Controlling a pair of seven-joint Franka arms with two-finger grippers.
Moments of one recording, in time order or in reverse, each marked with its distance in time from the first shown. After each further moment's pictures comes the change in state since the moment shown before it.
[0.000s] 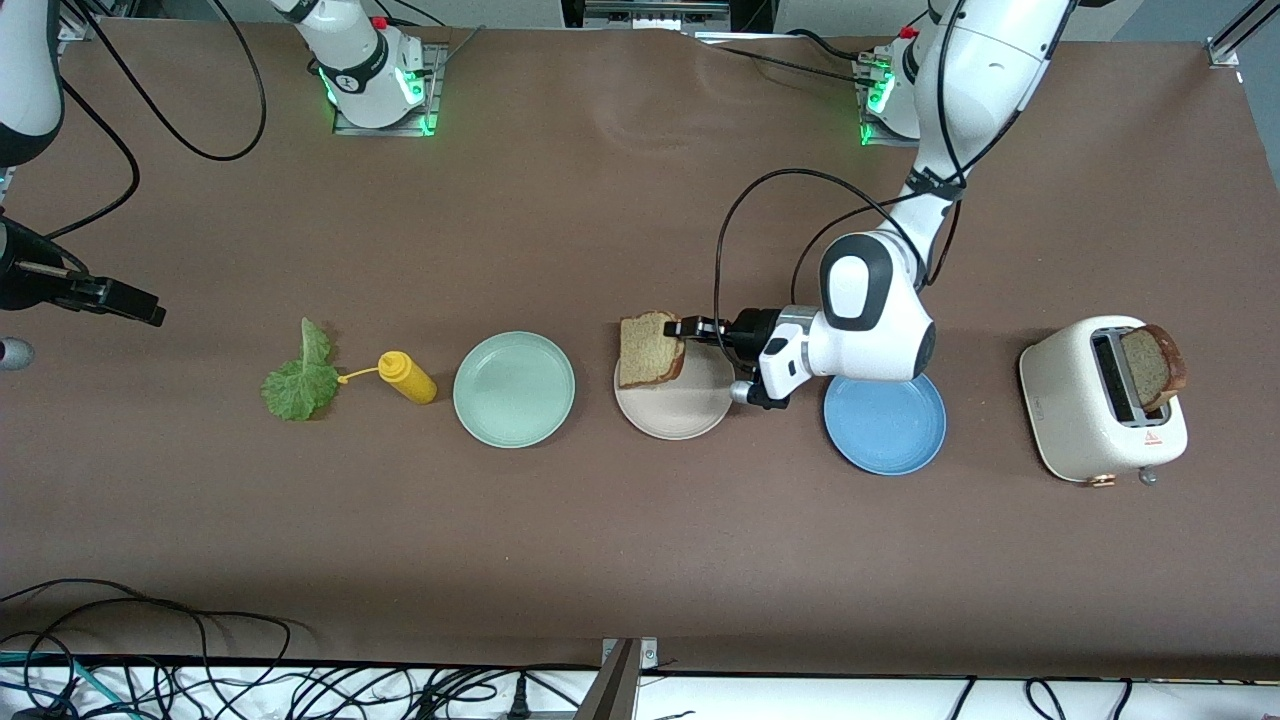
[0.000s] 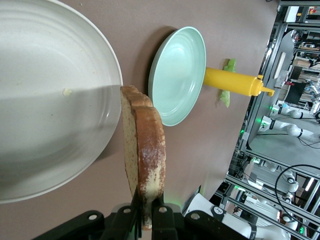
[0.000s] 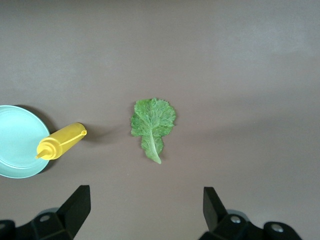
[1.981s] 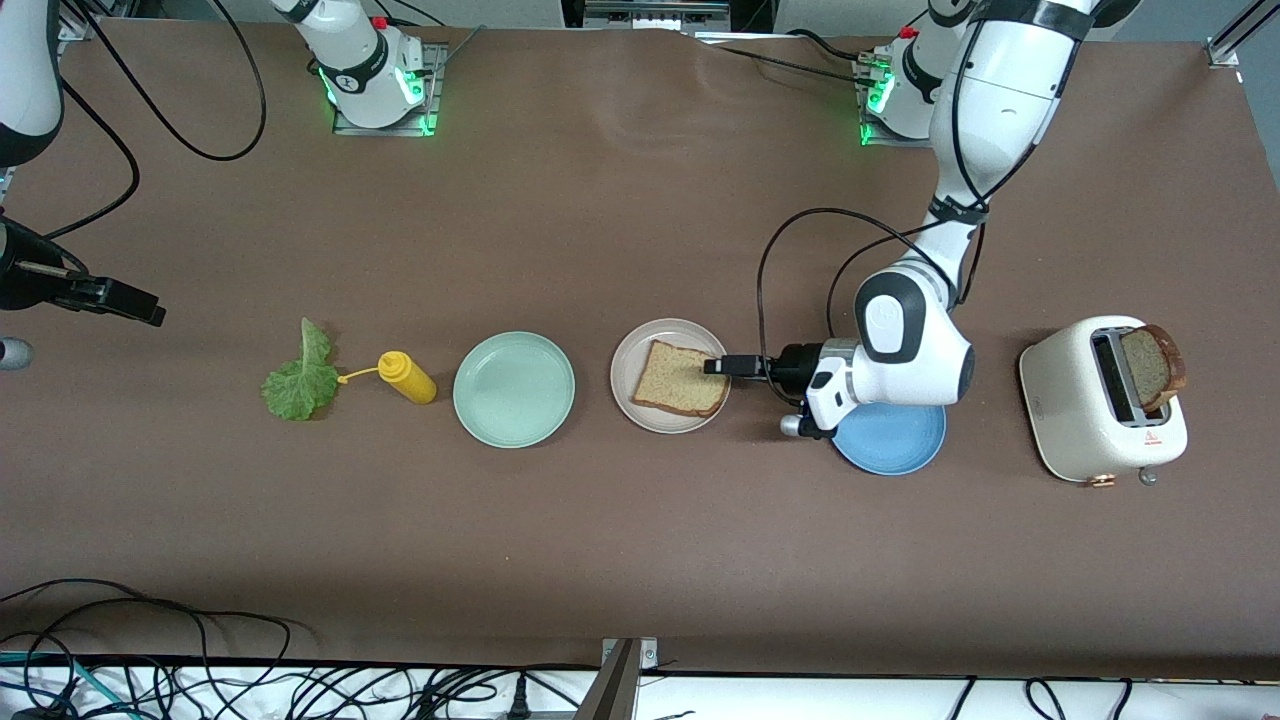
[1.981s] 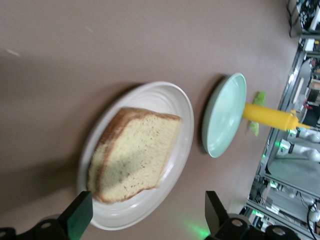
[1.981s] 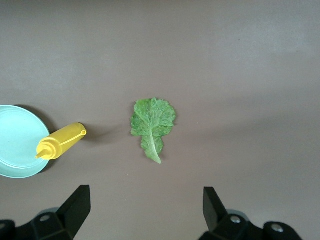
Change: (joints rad) left arm 0.029 0.068 0.129 -0.001 0.000 0.007 0.085; right arm 0.000 0.000 0.000 0.000 0.000 -0.001 0.000
